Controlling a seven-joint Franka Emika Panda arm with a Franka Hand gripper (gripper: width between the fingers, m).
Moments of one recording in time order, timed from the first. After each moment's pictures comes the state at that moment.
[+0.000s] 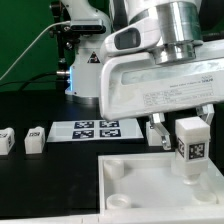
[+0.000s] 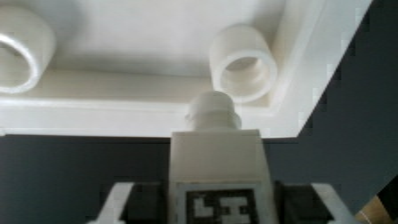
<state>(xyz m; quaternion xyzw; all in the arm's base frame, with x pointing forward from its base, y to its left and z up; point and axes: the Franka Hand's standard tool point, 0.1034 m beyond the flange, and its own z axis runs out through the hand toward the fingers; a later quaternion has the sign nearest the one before) 0.617 0.097 0.097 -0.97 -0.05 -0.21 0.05</state>
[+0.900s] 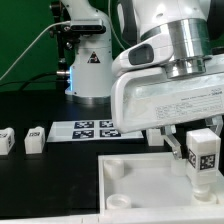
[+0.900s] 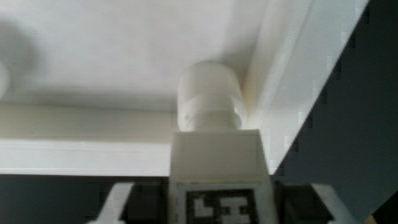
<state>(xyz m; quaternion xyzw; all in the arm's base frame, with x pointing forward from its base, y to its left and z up) 0.611 0.112 0.080 -0.98 -0.06 -0.20 0.05</state>
